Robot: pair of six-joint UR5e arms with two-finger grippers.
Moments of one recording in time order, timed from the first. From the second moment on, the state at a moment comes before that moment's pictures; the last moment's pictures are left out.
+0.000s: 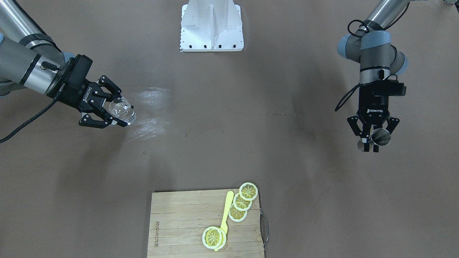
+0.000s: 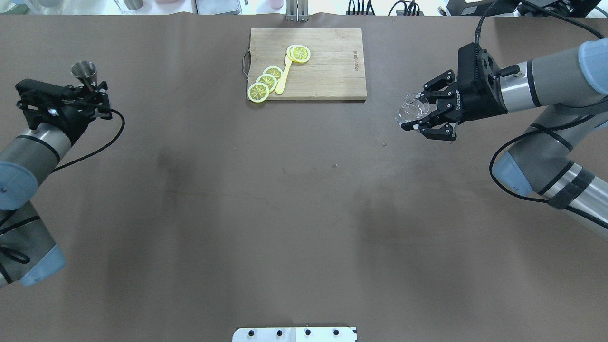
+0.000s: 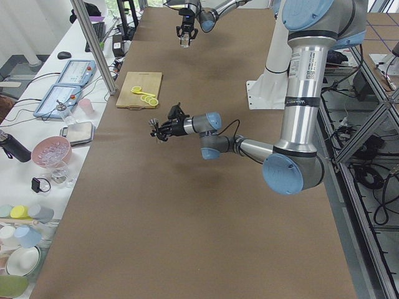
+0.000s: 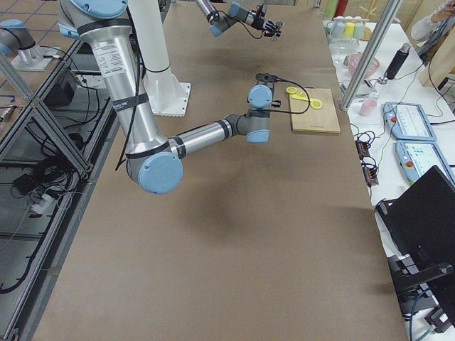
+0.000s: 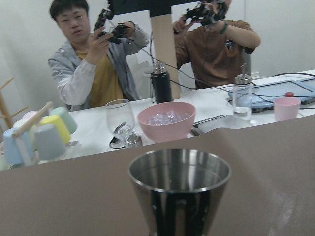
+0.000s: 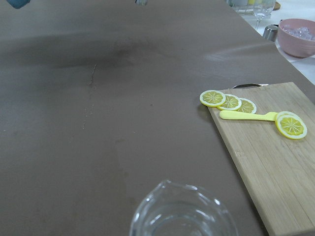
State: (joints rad) left arm -0.68 -1.71 -1.55 -2.81 -1.05 -0.69; right arm 0.92 -1.24 1.56 -0.35 2.32 0.08
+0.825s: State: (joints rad) left arm -0.66 -2.01 -1.52 -2.82 -1.48 -0.52; right arm 0.88 -1.26 1.57 -0.35 2.29 0.07
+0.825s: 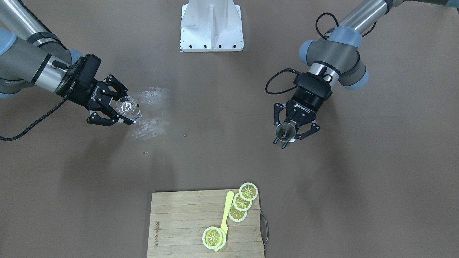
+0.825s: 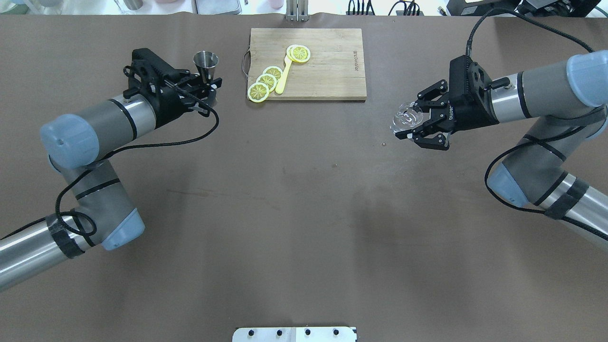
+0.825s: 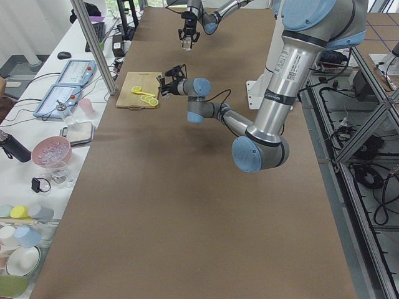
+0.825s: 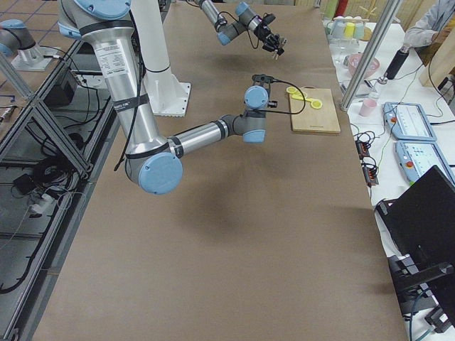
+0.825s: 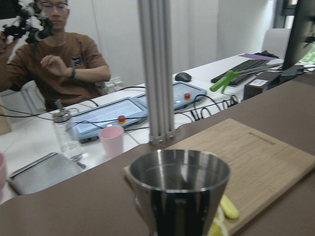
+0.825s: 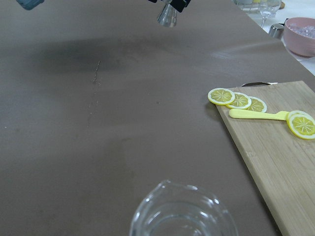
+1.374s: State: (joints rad) left arm -0.61 -2.08 -1.49 -2.83 -1.63 -0.51; right arm 0.87 -1.29 1.57 -0.36 2.28 0.07
